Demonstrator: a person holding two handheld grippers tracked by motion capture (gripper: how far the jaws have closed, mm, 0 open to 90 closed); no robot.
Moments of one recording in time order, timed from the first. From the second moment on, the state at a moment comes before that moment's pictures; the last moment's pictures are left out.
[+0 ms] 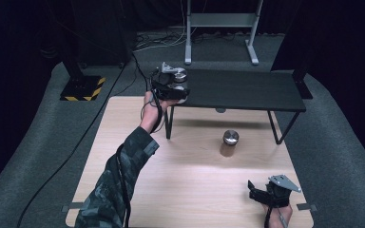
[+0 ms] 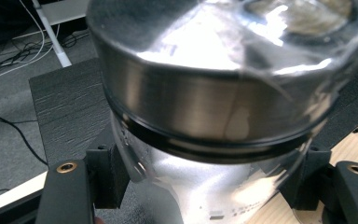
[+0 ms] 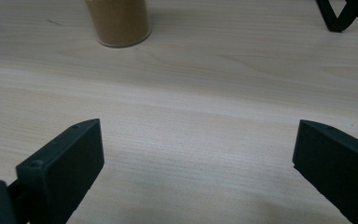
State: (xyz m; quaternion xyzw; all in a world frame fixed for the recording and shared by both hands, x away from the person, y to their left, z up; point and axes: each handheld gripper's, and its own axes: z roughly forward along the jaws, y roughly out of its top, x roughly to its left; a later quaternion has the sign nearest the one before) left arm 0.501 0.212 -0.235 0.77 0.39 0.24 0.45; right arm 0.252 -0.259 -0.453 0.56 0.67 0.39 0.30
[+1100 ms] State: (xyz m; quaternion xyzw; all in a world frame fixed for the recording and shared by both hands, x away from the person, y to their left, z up) left arm 0.480 0.200 -0.239 0.77 0.39 0.26 0.43; right arm 0.251 -0.262 -0.454 0.56 0.67 0.39 0.29
